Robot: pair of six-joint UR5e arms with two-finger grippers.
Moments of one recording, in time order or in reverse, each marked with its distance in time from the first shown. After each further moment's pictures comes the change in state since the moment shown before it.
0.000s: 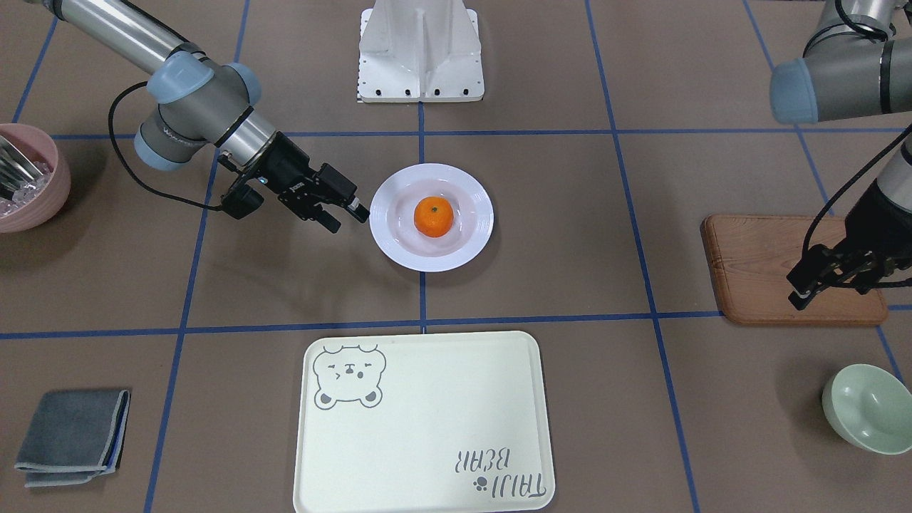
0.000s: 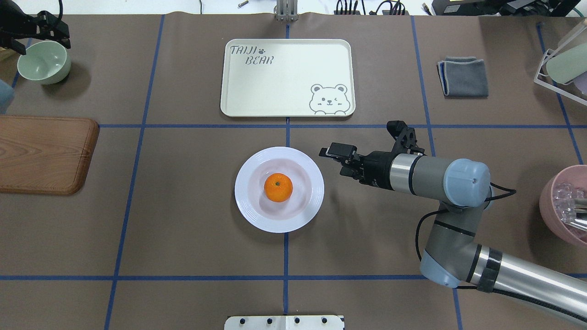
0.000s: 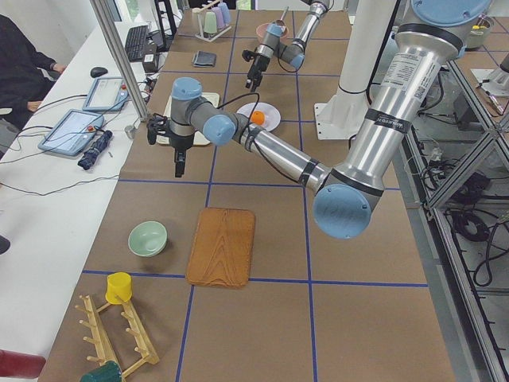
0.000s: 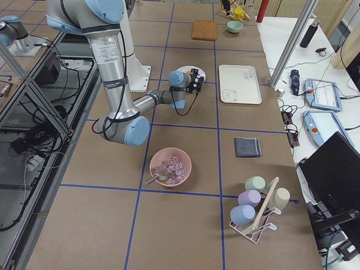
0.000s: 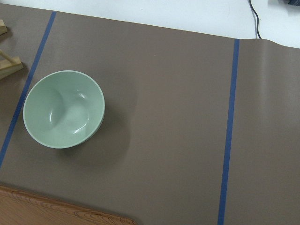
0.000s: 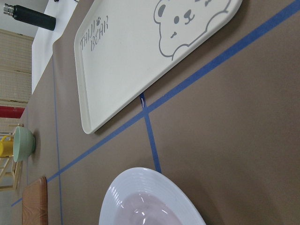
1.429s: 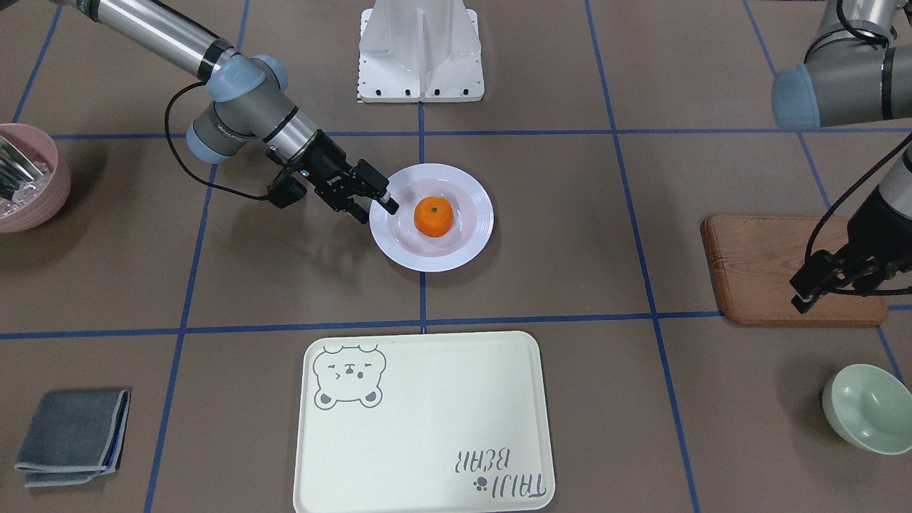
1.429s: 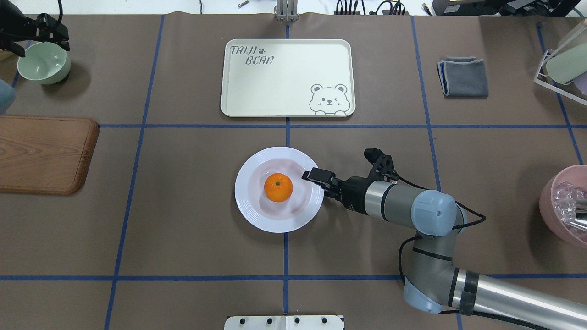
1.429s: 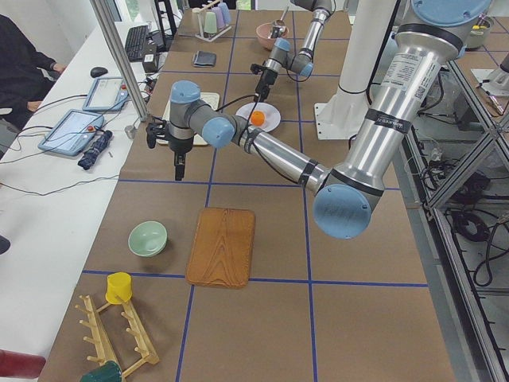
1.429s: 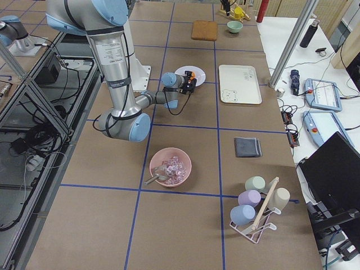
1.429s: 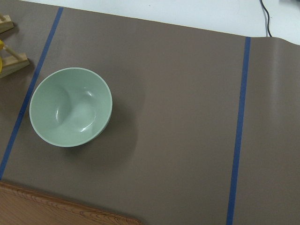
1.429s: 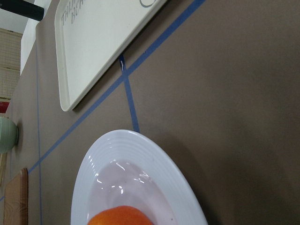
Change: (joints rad) left arm 0.001 0.000 0.018 0.000 0.000 0.000; right arm -0.103 0.052 -0.078 0.003 -0.114 0.004
